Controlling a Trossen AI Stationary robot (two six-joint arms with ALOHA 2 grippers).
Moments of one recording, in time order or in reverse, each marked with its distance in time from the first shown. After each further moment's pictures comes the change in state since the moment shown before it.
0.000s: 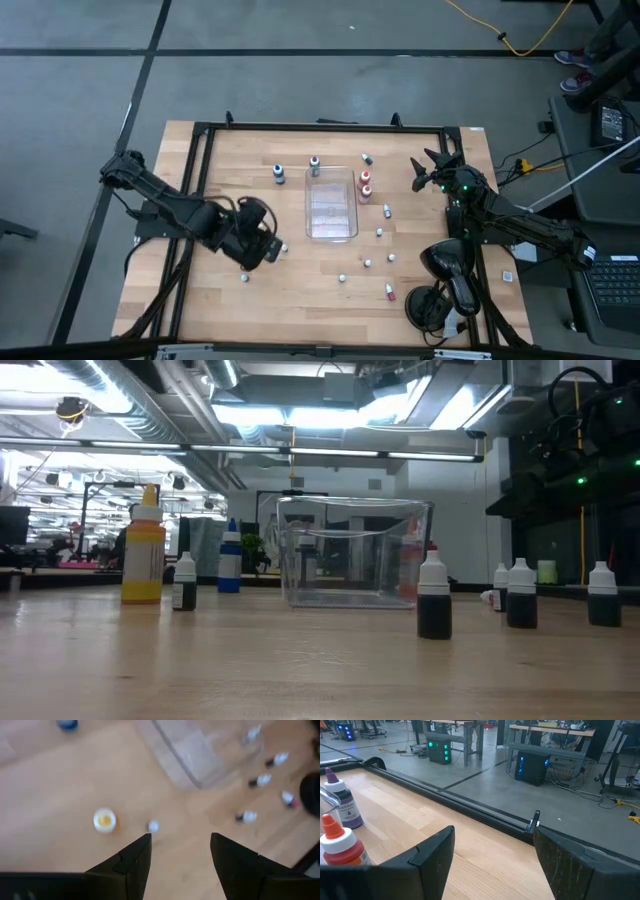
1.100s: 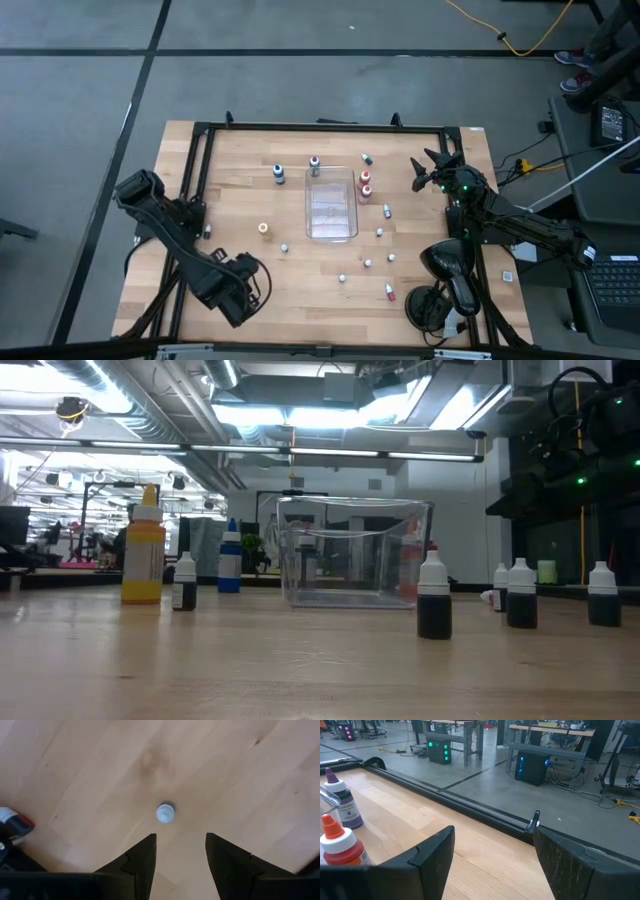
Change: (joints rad) left arm -0.277 0.252 -0.103 0.007 0.275 0.033; right arm 0.000 0.000 0.000 0.000 0.000 0.000
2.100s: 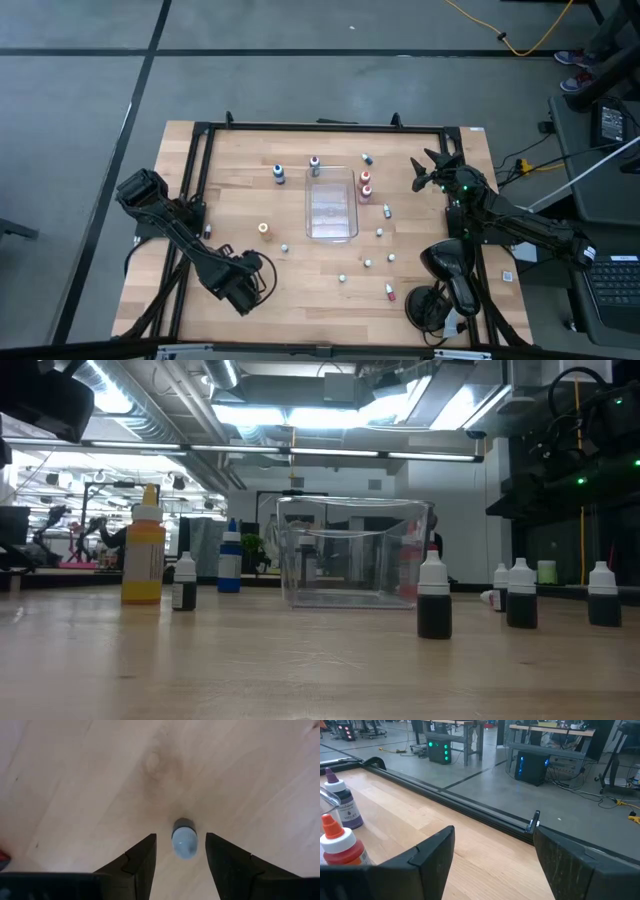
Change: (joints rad) left arm 0.053 0.003 -0.211 0.223 0.029 0.117; right arm 0.000 0.000 0.000 0.000 0.000 0.000
